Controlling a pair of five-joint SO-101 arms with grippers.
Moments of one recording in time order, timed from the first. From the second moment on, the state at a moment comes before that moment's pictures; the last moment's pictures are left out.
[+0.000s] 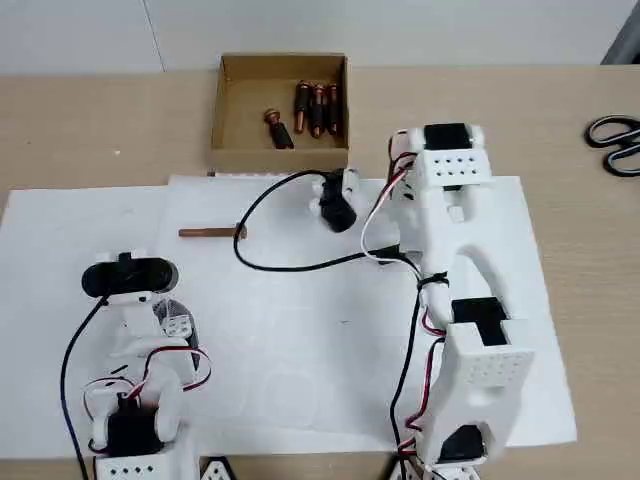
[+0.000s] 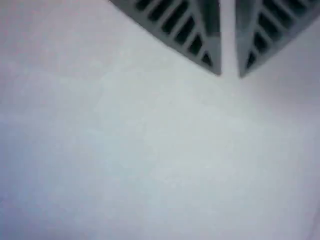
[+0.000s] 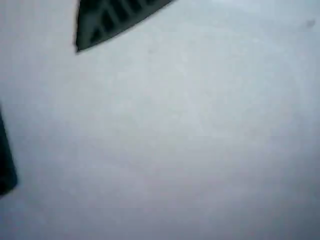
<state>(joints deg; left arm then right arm) -9.4 -103.5 92.5 65.5 7.8 -8.3 23.7 -20.5 97.3 79.6</state>
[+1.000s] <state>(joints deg) -9.4 -103.5 92.5 65.5 7.8 -8.2 37.5 -20.7 84.8 79.7</state>
